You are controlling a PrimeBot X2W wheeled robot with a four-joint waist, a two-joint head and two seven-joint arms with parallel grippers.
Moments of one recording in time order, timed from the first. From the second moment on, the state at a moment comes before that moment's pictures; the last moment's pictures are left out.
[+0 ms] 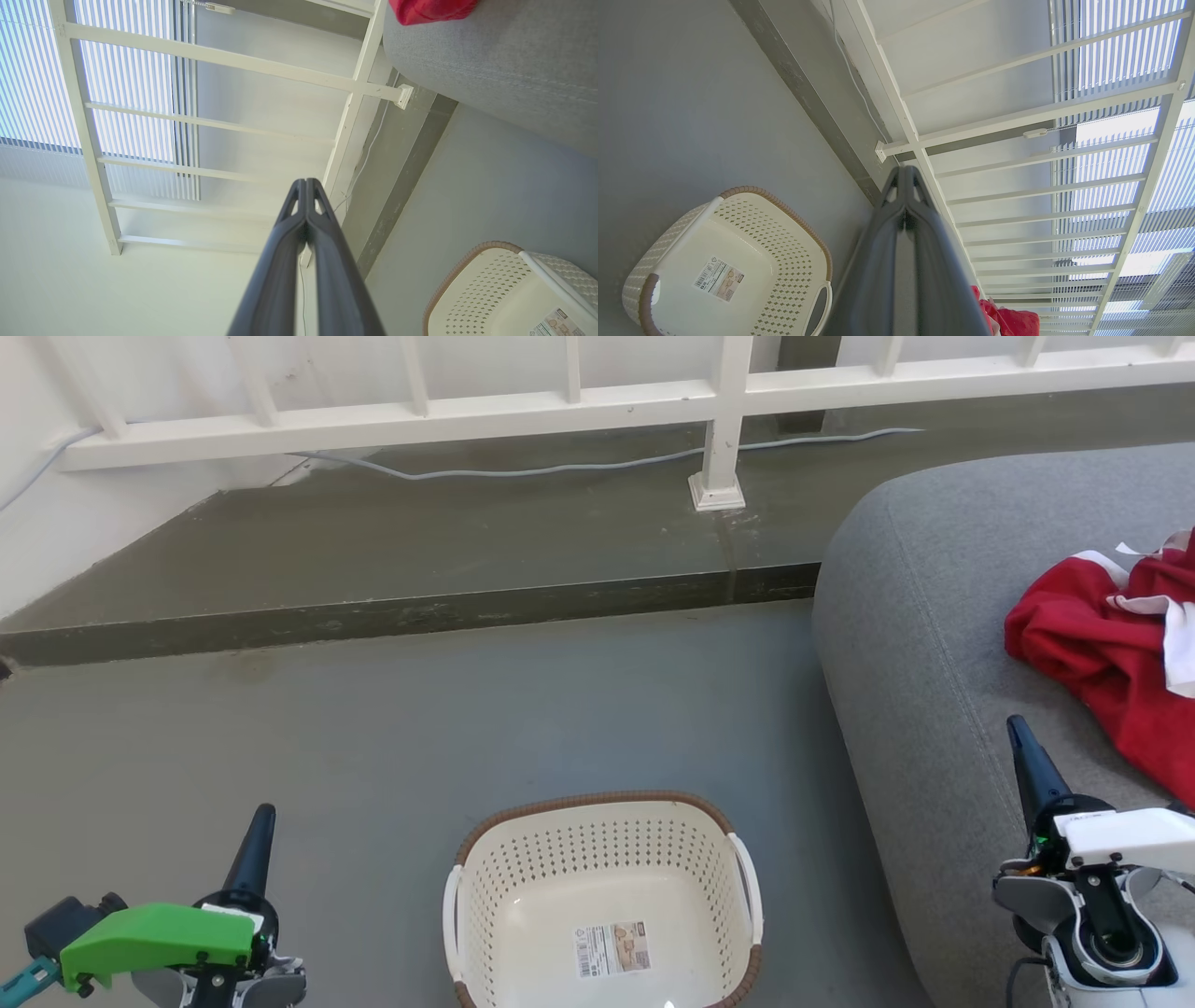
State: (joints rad) left arm 0.00 0.11 -0.06 0.19 -1.45 -0.06 0.01; right arm -0.04 -0.06 -0.08 0.26 1.38 0.10 0.06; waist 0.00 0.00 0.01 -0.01
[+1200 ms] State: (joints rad) left arm -0.04 0.09 0.00 0.26 -1.67 -0.11 0.04; right arm -0.05 -0.04 -0.13 0.28 1.60 0.12 0.11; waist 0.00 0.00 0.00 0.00
